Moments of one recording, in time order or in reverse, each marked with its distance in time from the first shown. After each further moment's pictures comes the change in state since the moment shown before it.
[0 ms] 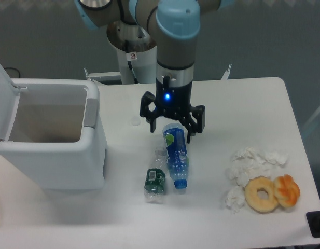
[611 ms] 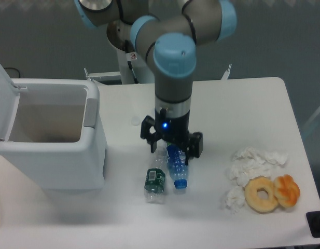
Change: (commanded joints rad) arm -0.084 -0.176 0.019 0.124 0.005 -0.005
